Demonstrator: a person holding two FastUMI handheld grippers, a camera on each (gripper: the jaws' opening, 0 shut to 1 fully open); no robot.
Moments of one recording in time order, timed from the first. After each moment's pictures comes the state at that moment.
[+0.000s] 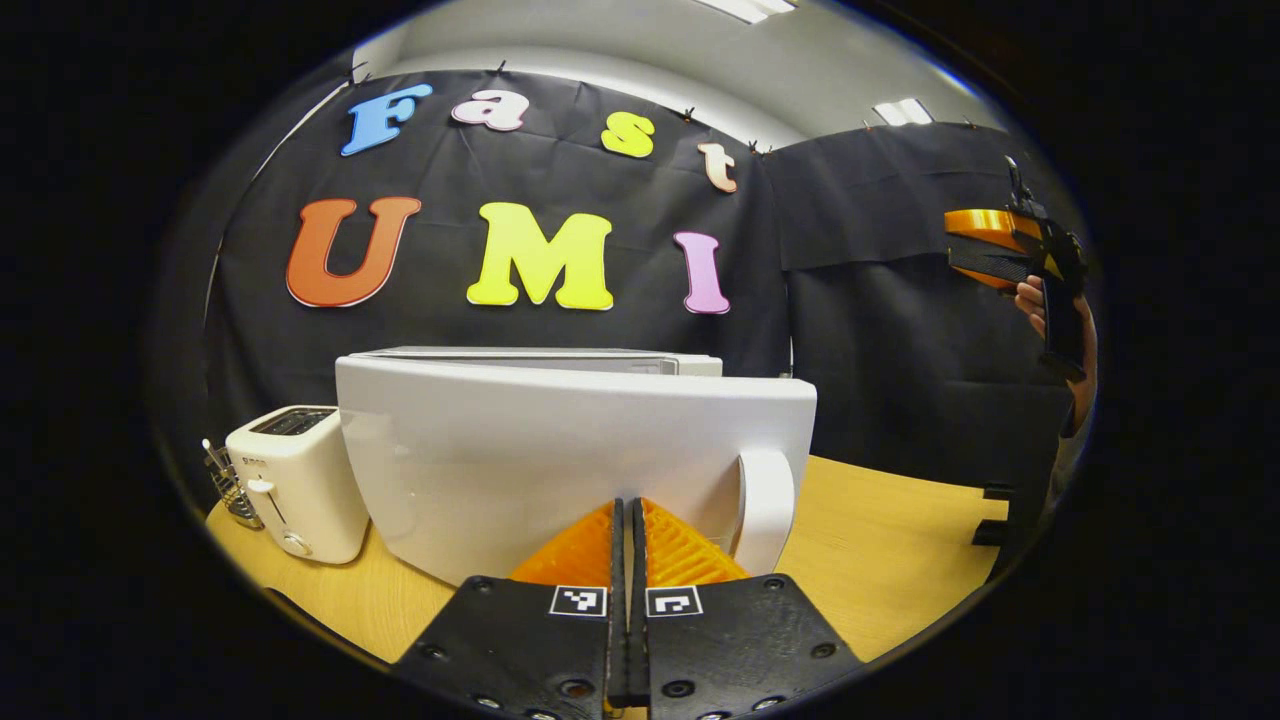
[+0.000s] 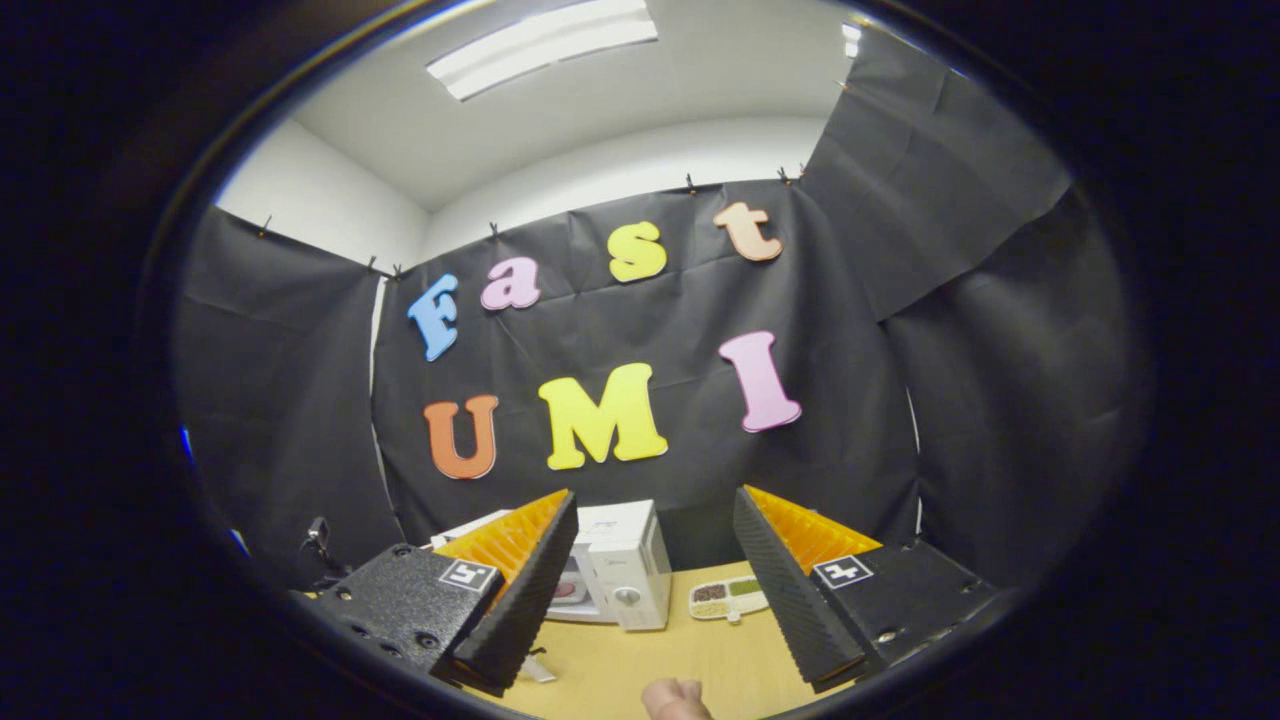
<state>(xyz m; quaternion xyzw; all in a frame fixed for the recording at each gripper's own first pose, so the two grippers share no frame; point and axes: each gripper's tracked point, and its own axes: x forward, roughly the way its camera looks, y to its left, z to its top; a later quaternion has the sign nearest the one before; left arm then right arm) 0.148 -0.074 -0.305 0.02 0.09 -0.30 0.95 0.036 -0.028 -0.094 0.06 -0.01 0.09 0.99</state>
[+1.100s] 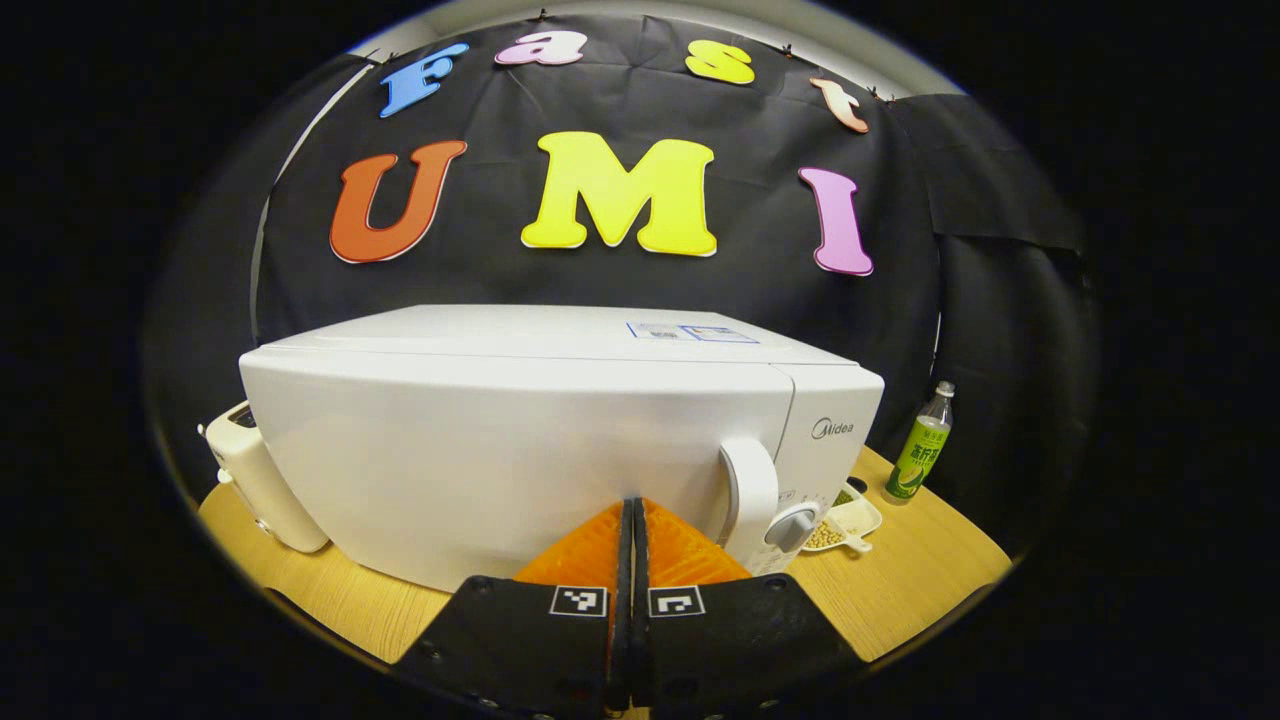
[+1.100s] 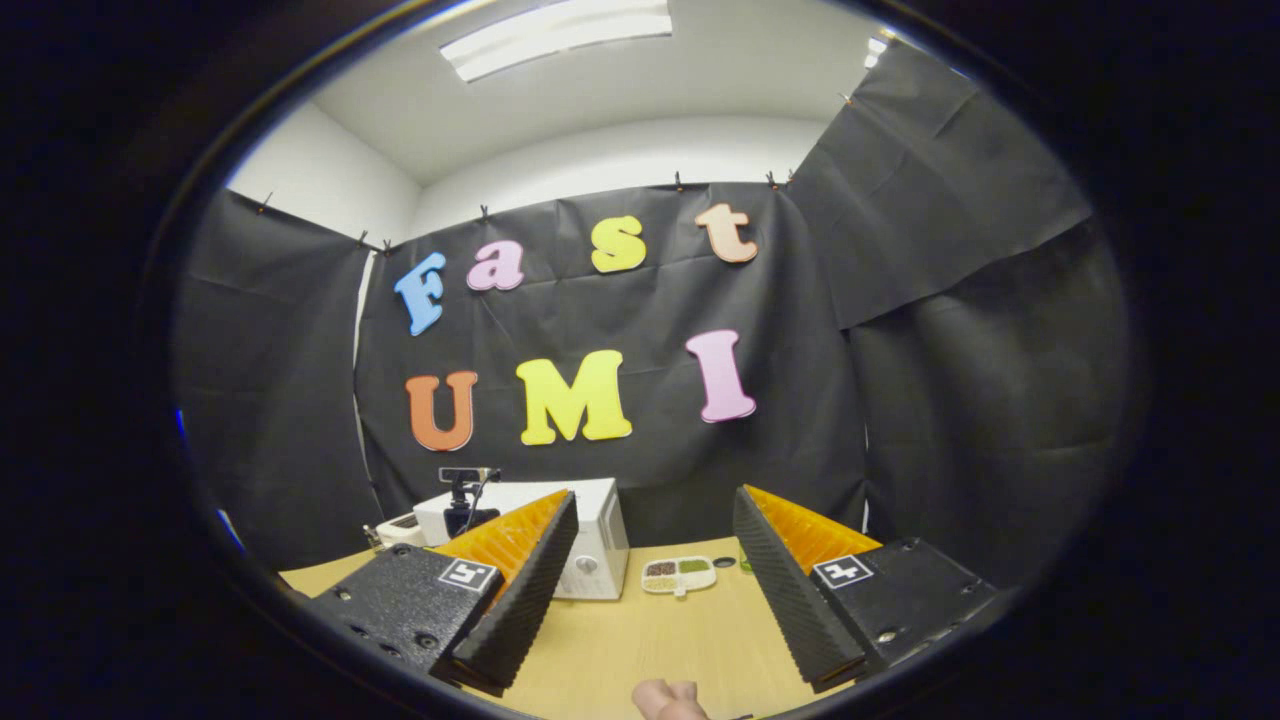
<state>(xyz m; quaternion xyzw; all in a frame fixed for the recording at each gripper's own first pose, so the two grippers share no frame) 0.281 -0.149 -0.332 0.03 0.20 -0.10 0.97 -0.040 -0.062 -0.080 0.02 0.03 0.06 1.00</state>
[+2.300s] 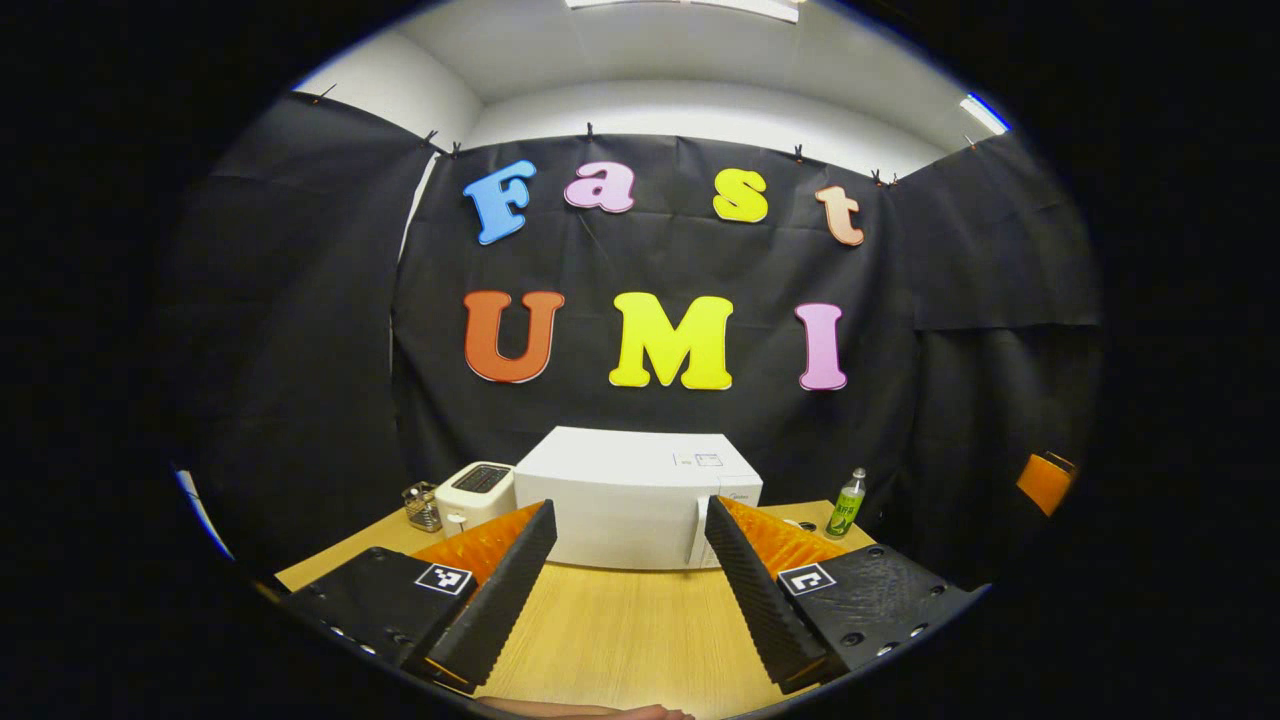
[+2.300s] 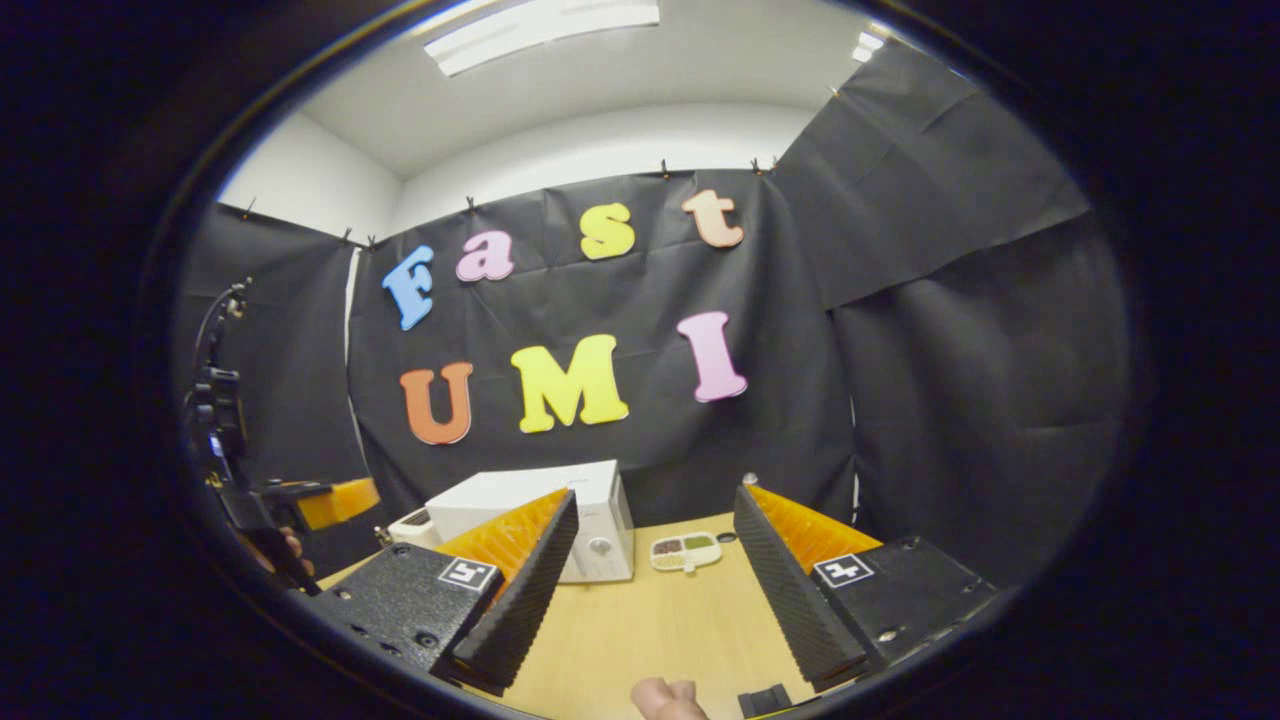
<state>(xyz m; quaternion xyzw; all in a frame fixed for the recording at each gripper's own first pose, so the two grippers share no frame) -0.003 -0.060 -0.069 0.03 0.07 -0.02 1.00 -0.076 -0.047 -0.060 0.03 0.04 0.01 1.00</state>
